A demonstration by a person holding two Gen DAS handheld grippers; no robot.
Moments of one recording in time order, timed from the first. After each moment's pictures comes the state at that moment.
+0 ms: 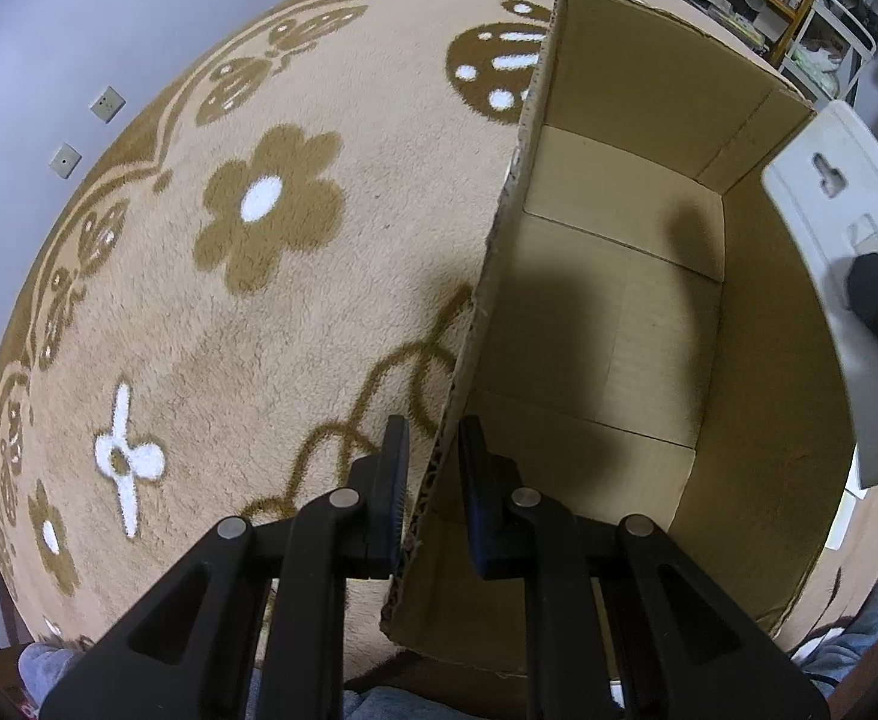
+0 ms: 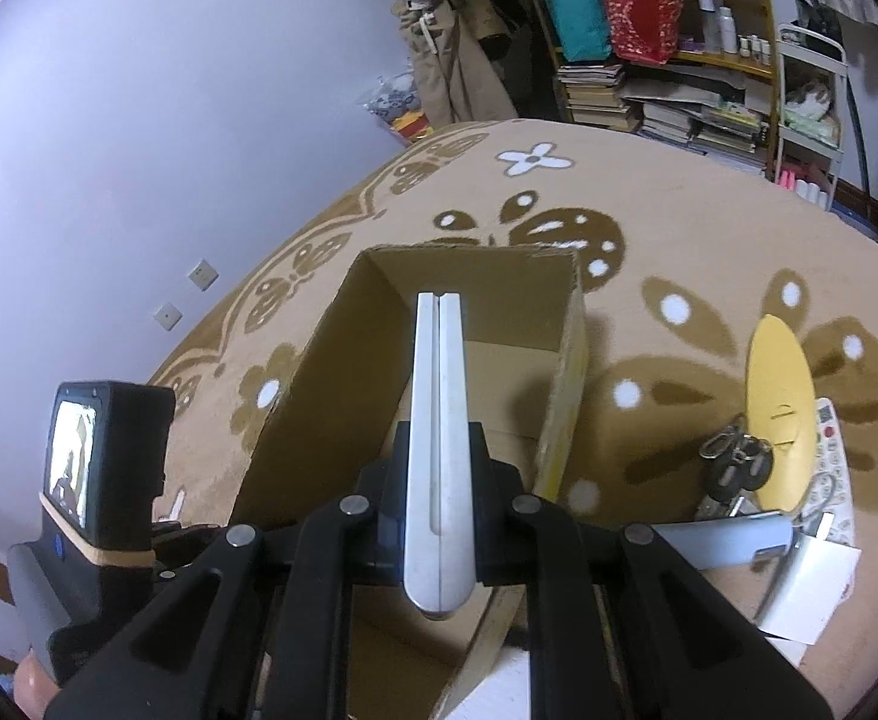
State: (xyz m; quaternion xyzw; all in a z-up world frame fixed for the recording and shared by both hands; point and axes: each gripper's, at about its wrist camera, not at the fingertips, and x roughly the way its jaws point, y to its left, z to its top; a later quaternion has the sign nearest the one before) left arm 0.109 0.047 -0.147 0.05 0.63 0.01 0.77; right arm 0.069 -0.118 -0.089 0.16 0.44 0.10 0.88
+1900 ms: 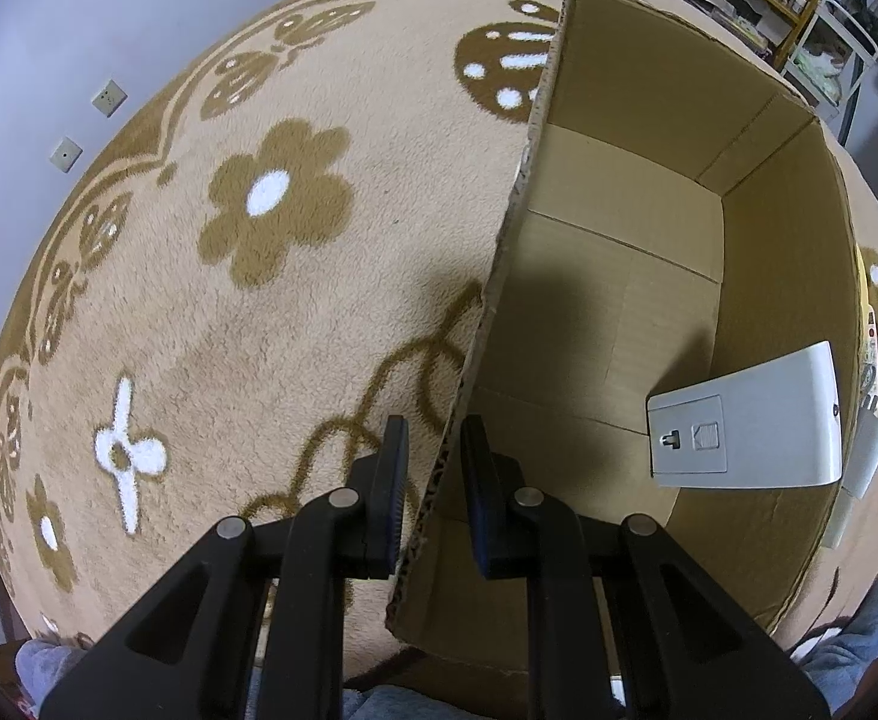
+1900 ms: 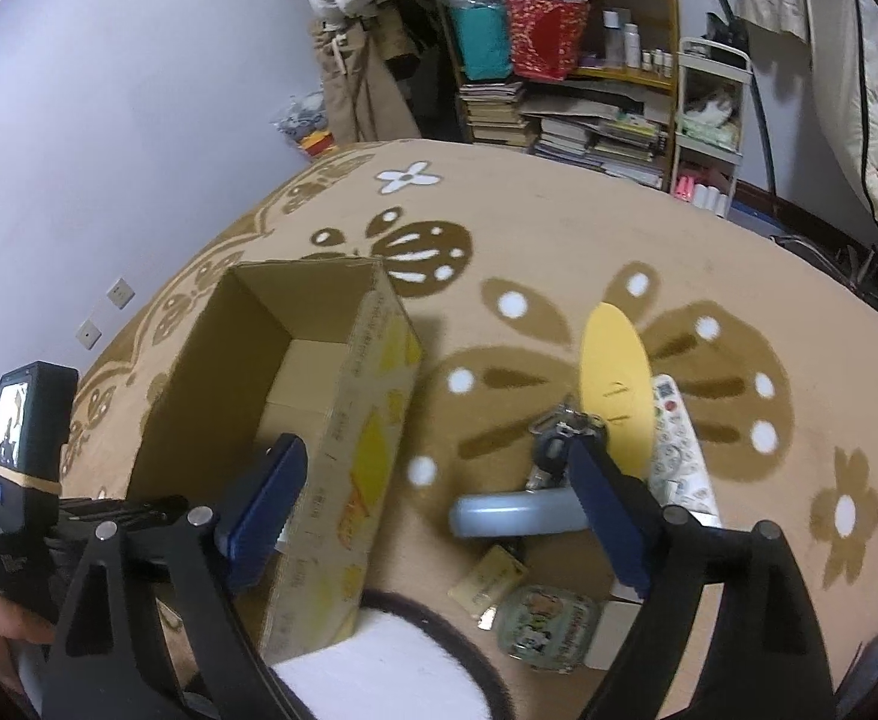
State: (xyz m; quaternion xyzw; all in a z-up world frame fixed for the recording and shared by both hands) left arm 0.107 0.051 -0.146 0.05 0.63 0.02 0.77; right arm 0.031 -0.189 -0.078 0.13 0.44 -0.01 0.89
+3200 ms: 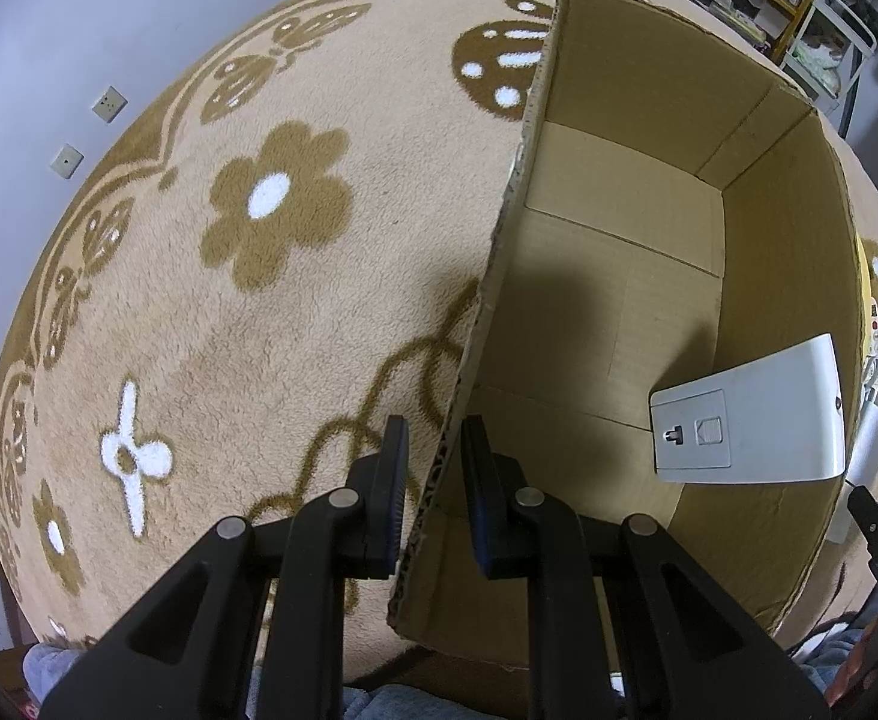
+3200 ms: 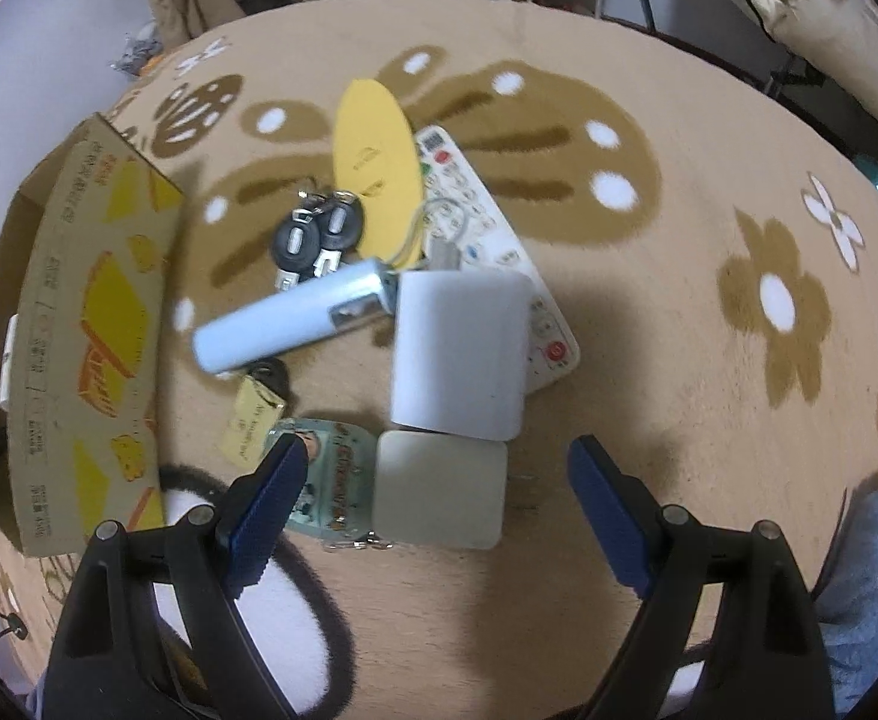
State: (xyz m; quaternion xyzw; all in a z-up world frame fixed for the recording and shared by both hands) left arm 0.106 0.048 -0.146 0.06 0.63 0.02 0.77; right arm -0.020 -0.264 -0.171 0.19 0.58 -0.14 0.78
